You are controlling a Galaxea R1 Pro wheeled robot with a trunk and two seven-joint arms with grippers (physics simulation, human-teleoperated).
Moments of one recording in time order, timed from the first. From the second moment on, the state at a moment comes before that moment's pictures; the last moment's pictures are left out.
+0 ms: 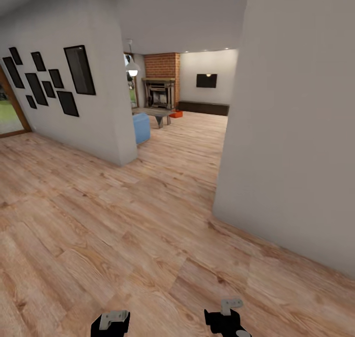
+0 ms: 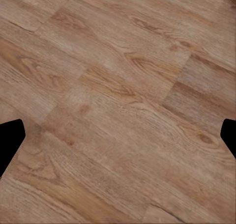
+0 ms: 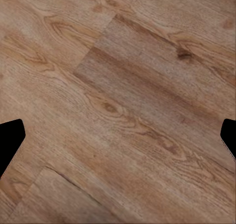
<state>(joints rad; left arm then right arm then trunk) -0.33 -0.01 0.03 -0.25 0.01 -0.42 -0.02 -0.47 0.11 0.02 -0.13 0.01 -0.20 -0.02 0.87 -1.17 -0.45</state>
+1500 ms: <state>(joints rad) -0.33 -0.01 0.03 -0.25 0.01 -0.42 -0.02 -0.47 0.11 0.02 -0.13 0.01 -0.20 -0.02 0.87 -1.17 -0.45</state>
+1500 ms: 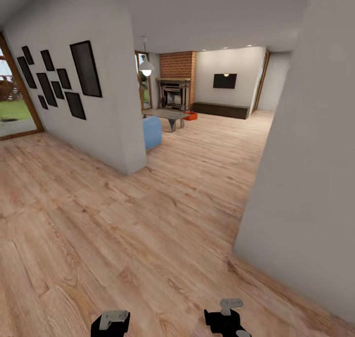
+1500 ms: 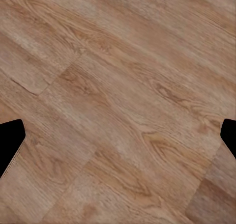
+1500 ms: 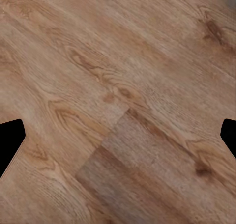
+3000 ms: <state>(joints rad) -0.33 -0.01 0.03 -0.25 0.01 -0.42 -0.02 -0.47 0.11 0.02 -0.13 0.01 -0.20 -0.02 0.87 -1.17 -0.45</state>
